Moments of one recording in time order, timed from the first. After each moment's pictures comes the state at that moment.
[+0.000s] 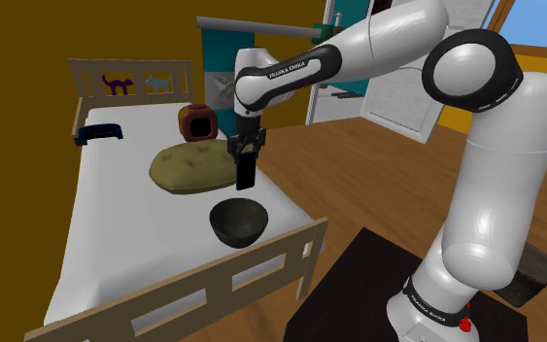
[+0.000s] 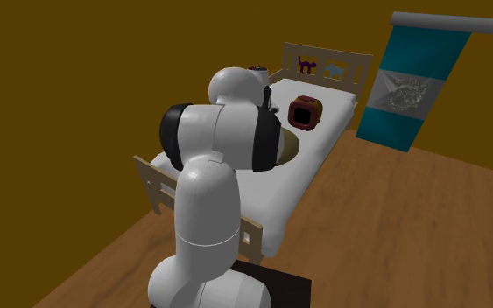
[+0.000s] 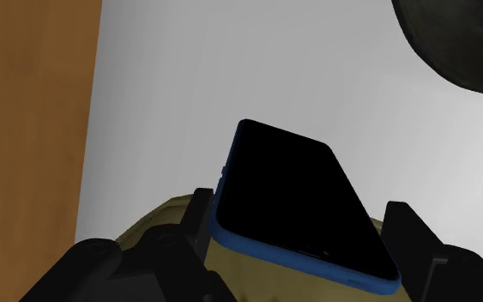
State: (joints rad) arm 0.00 0.24 0.09 -1.81 -0.02 2.06 0.17
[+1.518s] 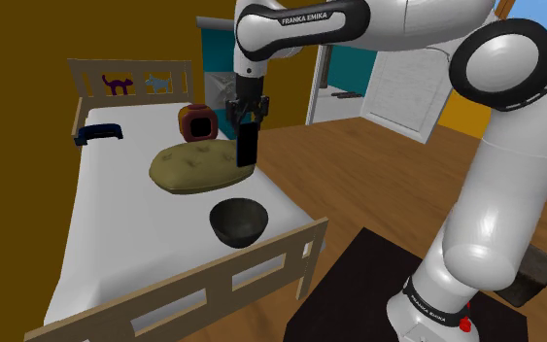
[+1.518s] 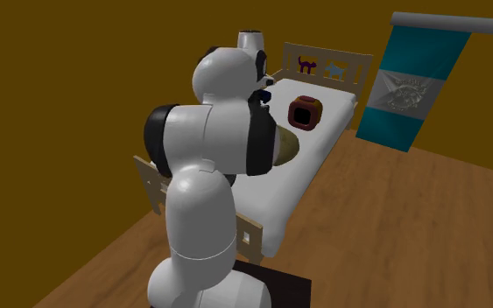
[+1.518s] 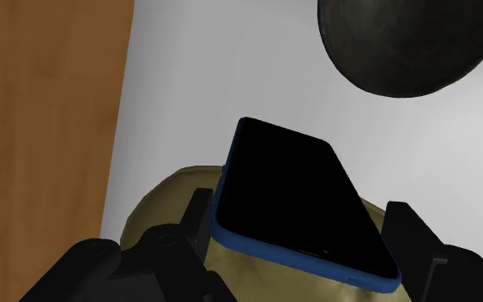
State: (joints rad) arm 0.02 0.13 0.10 -1.65 -0.02 1.80 0.20
